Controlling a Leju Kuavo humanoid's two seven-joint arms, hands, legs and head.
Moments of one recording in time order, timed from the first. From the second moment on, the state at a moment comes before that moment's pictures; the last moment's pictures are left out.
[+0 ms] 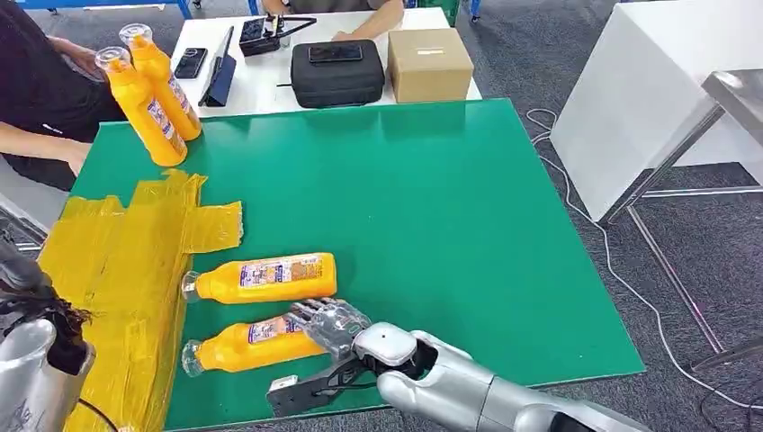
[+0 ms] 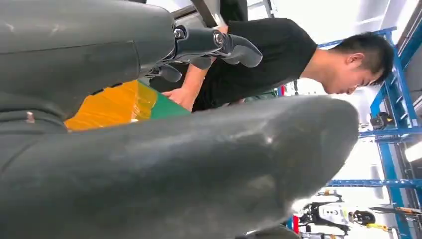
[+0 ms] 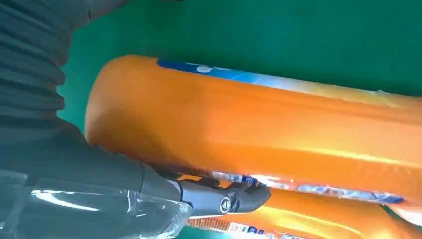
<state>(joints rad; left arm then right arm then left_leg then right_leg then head) -0.39 0.24 -0.05 -1.17 0.32 0.59 -0.44 -0.54 -0.03 1.20 -1.14 0.67 0.19 0.24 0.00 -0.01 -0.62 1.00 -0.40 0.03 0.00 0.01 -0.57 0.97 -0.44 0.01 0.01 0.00</state>
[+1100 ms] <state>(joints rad) -0.38 0.24 -0.04 -1.14 0.35 0.56 -0.45 -0.38 -0.16 1.00 -1.42 0.50 0.00 0.26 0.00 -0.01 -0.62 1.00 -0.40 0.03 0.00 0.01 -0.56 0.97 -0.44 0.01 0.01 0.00</state>
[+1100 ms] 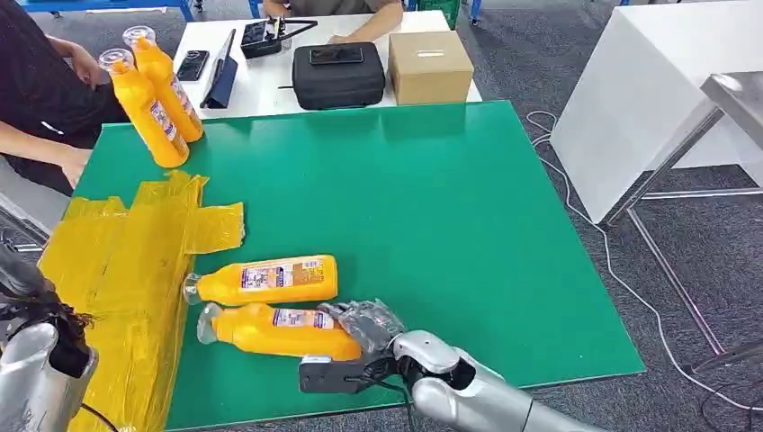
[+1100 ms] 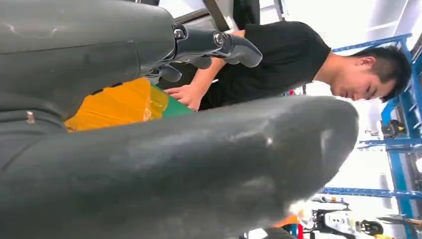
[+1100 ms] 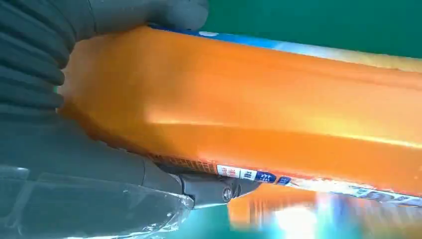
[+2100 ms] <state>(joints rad) -0.33 0.25 -0.26 -1.55 0.78 0.26 -0.10 -0.51 -0.19 0.57 -1.48 0.53 -0.28 0.19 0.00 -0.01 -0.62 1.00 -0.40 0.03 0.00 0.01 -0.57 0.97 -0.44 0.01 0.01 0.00</state>
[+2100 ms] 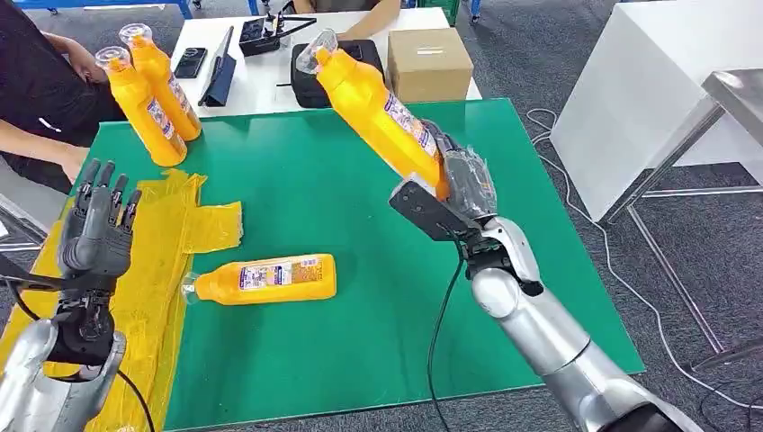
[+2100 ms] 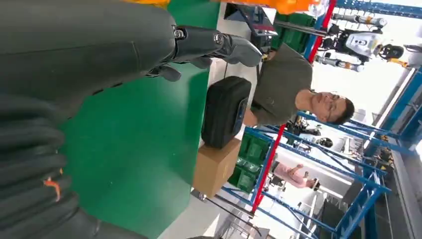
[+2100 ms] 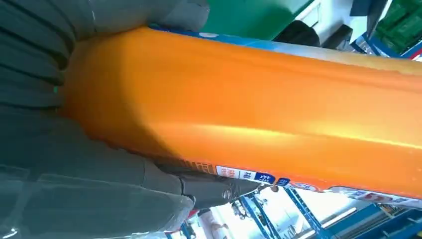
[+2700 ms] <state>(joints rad) -0.42 0.21 -0.36 -1.55 0.82 0.19 -0.06 -0.61 -0.12 0.59 -1.33 0.58 -0.21 0.22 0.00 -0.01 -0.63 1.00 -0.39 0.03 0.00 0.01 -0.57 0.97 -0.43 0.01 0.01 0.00</state>
